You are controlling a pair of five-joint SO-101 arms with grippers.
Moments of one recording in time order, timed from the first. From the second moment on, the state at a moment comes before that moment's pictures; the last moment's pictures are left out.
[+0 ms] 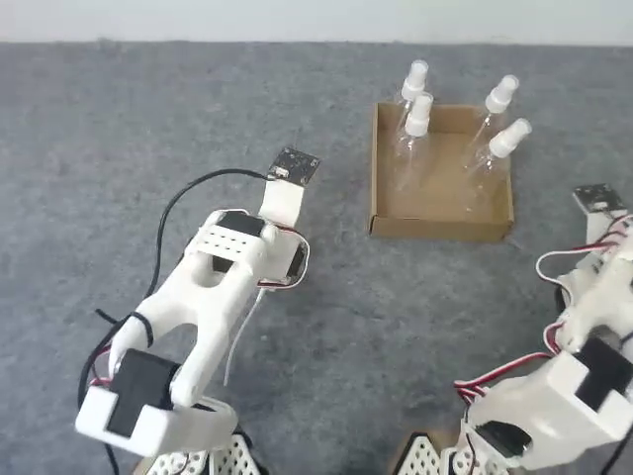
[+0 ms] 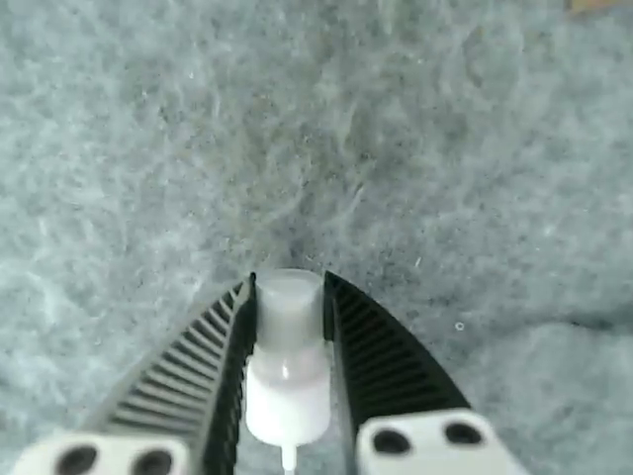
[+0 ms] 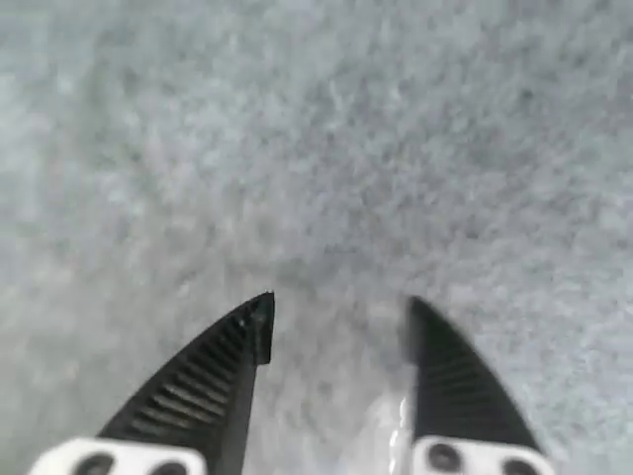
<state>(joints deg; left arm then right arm) 11.5 -4.0 40.9 53.3 0.2 38.5 7.3 18.8 68.0 48.7</state>
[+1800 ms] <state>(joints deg) 11.5 -4.0 40.9 53.3 -0.1 49.2 -0.8 33.8 65.1 63.6</state>
